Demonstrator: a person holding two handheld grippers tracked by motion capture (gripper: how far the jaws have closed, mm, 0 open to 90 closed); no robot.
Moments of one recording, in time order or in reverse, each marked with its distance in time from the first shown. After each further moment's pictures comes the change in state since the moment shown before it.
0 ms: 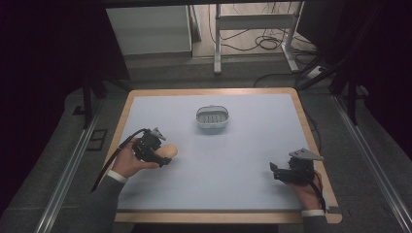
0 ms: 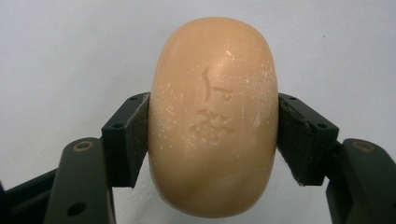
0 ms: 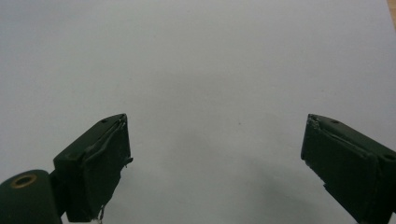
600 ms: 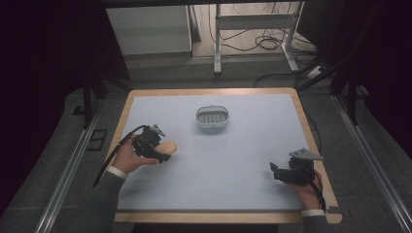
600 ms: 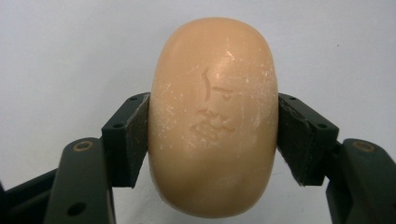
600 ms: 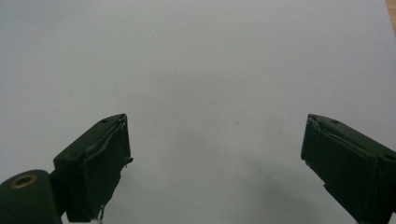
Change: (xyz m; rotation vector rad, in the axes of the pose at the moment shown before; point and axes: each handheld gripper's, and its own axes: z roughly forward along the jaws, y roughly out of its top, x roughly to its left) left arm 0.011 0.006 0.001 0.001 0.007 -0.016; right arm -0.001 0.000 0.000 0.004 -0.003 -0.006
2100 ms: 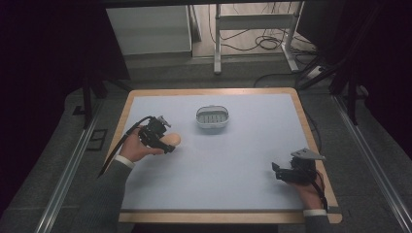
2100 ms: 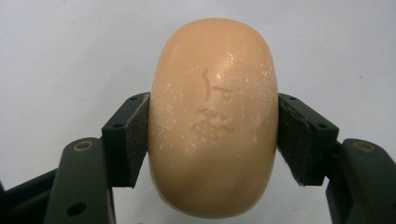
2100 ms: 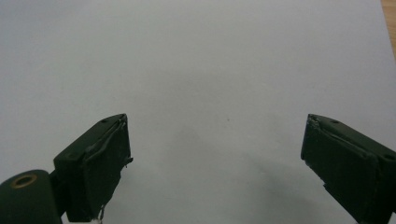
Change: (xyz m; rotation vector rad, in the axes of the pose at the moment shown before) left arm 0.015 0.031 0.009 0.017 0.005 0.012; right arm -0.006 -0.001 -0.001 0.003 0.000 0.000
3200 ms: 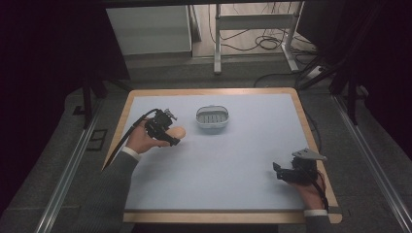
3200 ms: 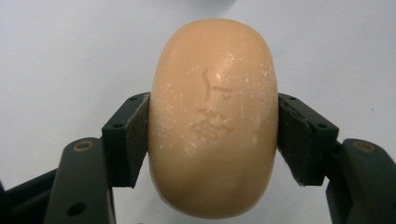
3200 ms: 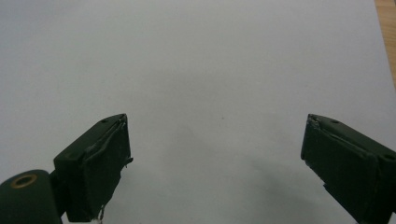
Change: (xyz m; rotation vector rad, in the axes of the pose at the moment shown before) left arm 0.006 0.028 0.007 0.003 0.021 0.027; right arm -0.003 -0.001 -0.001 -0.001 -0.007 0.002
